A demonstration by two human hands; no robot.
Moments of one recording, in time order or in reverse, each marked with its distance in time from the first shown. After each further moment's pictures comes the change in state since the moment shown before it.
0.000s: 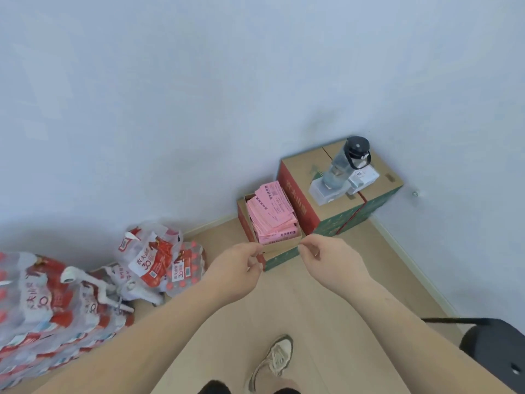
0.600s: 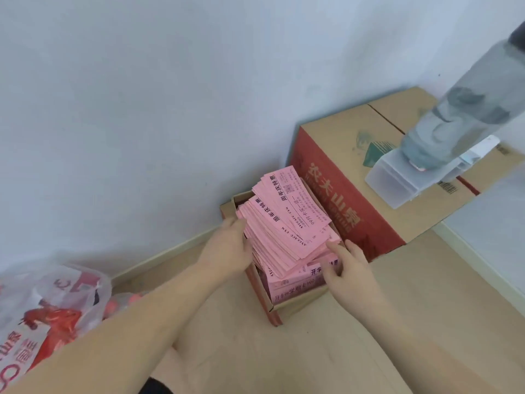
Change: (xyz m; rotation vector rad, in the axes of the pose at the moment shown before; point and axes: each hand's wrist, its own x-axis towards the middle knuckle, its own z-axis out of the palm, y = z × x) left_hand 0.471 -0.312 0.178 0.112 0.072 -0.014; right_hand 0.384 0.211 0.344 0.244 0.129 0.217
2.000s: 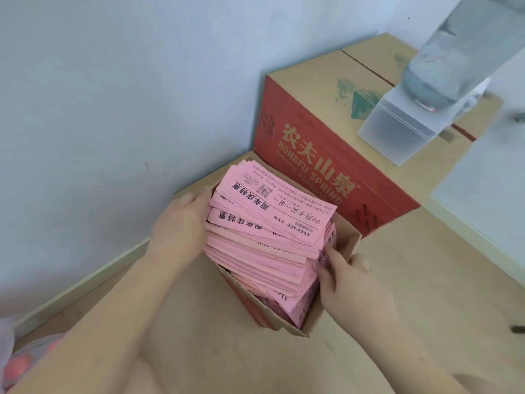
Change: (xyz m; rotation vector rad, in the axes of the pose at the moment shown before) left_hand 0.094 -0.073 0.054 0.227 0.158 0.186; right_hand 0.010 0.049 0.076 -0.501 0.085 0.205
